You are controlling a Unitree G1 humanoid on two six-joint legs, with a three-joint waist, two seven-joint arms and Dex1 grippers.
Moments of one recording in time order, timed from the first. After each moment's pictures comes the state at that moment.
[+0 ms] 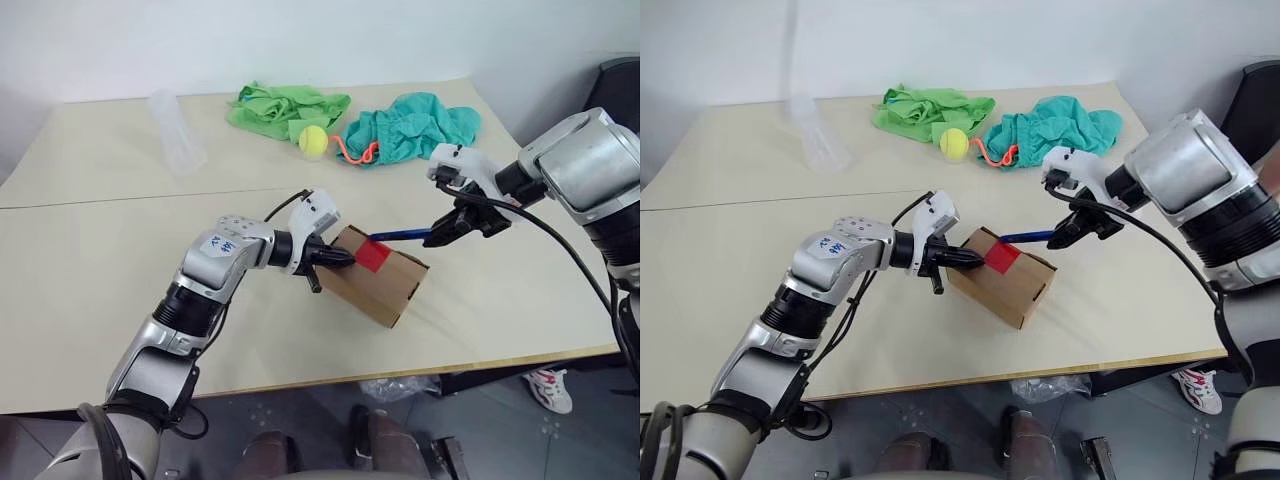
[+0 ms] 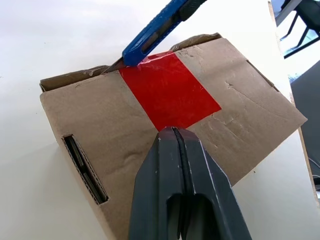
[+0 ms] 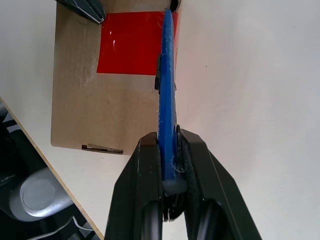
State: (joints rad) left arm -0.86 0.39 -0.30 0.14 -0.31 0.86 -0.85; right arm -1.33 -0.93 0.69 0.20 0.20 1.23 1.45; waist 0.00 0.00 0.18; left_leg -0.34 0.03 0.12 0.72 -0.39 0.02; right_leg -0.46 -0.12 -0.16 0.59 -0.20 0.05
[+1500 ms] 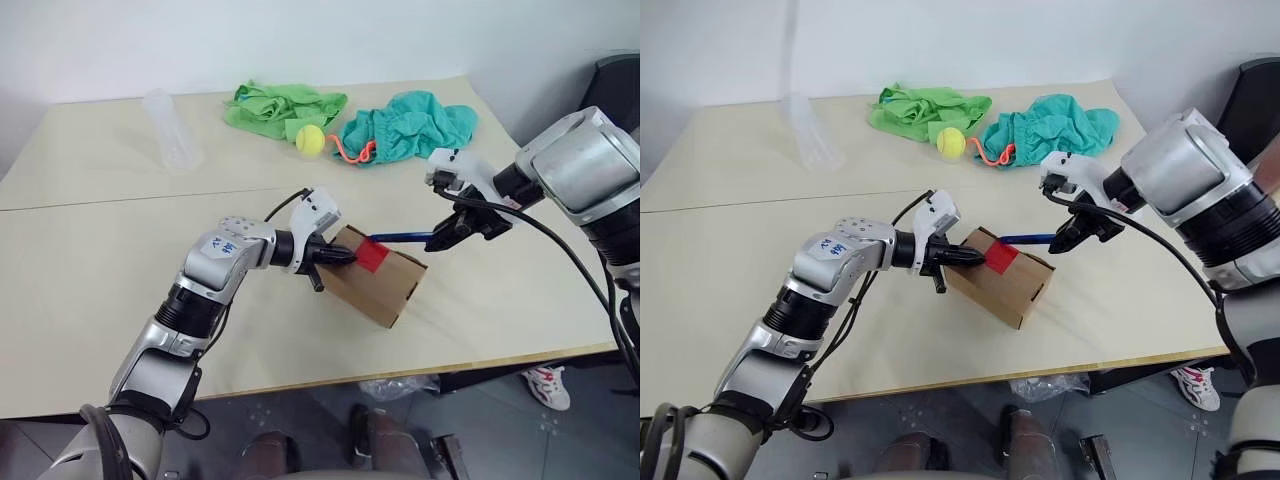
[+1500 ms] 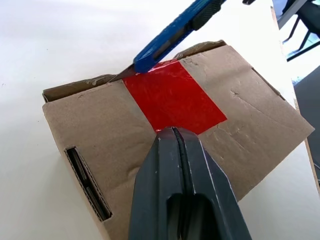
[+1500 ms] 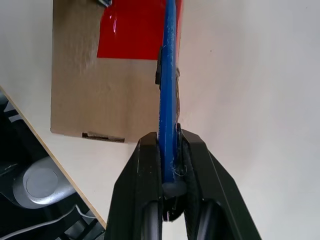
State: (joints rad) left arm -0.85 0.37 -0.29 0.13 -0.31 0.86 -0.83; right arm -1.36 -0.93 0.74 0.21 0.17 1.23 1.50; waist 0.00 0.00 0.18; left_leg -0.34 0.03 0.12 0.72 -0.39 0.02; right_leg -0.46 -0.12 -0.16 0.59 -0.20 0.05
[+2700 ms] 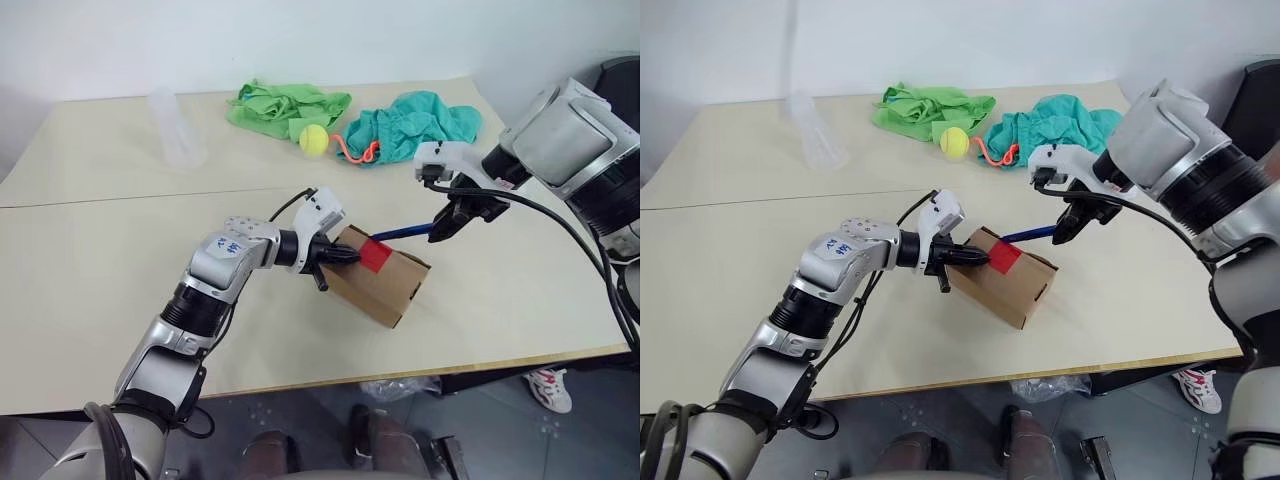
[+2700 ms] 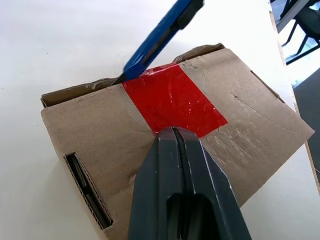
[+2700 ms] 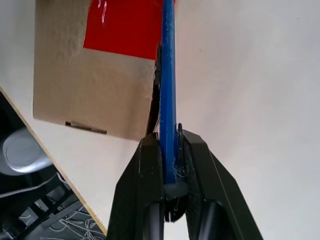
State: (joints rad) left arm -0.86 0.35 -0.29 0.16 -0.30 0.83 -0.83; right arm -1.57 -0.91 1.05 0.39 0.20 1.04 1.55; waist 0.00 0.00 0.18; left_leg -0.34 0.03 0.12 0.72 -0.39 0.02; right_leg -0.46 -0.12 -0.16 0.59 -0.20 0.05
